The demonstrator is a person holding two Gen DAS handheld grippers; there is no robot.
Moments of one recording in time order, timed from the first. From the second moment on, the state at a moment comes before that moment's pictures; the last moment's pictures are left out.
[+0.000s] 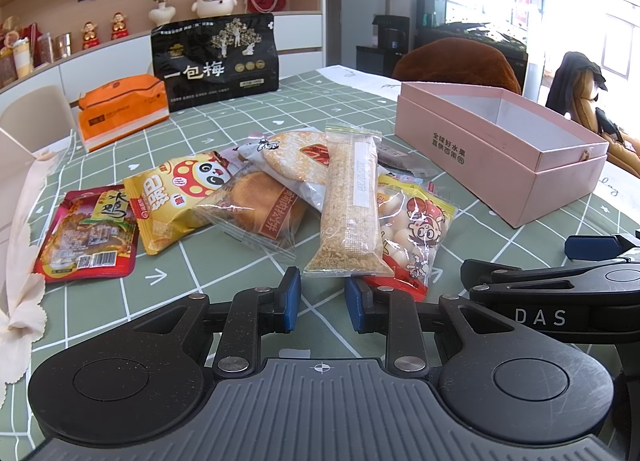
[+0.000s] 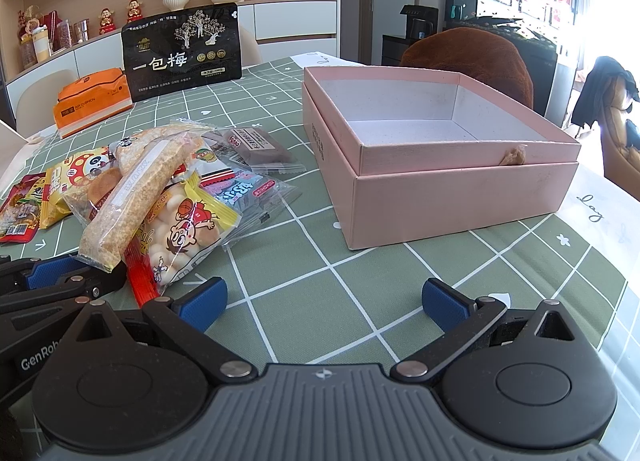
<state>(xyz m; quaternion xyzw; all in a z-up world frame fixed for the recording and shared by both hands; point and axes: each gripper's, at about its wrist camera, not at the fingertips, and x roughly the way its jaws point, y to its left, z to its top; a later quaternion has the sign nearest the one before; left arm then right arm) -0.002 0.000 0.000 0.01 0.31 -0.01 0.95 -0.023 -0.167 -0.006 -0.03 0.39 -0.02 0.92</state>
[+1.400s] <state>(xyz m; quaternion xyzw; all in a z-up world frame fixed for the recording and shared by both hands) 0.000 0.060 0.071 -0.08 0.33 -0.04 0.94 0.053 -0.191 0.034 0.01 0.49 0.08 0.87</state>
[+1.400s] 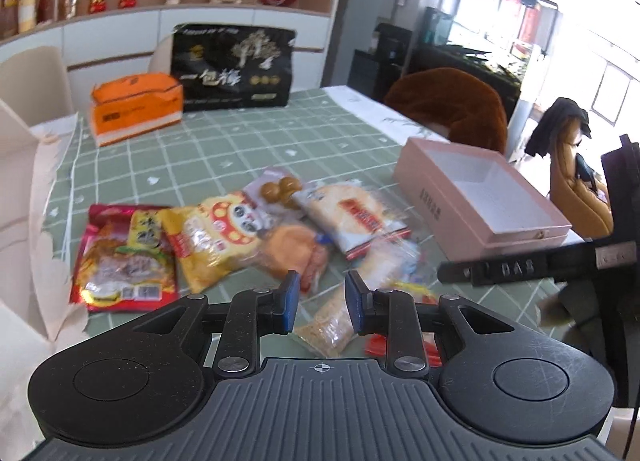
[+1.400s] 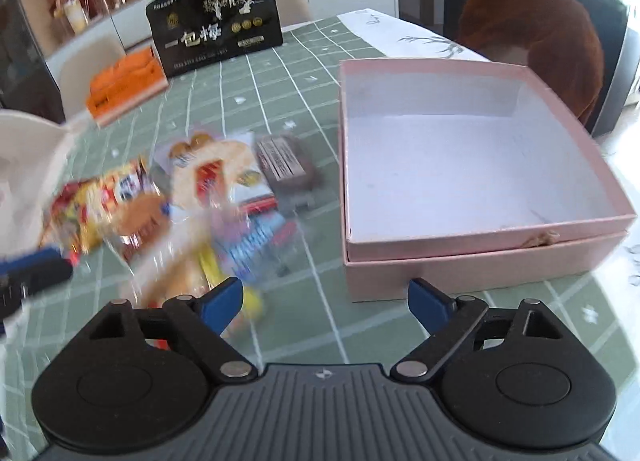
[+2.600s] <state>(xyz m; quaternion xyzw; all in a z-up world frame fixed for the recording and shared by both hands) 0.003 0.047 0.044 -0.02 0.47 -0.04 0.88 0.017 -0.114 0.018 -0.05 0.52 0.10 0.85</state>
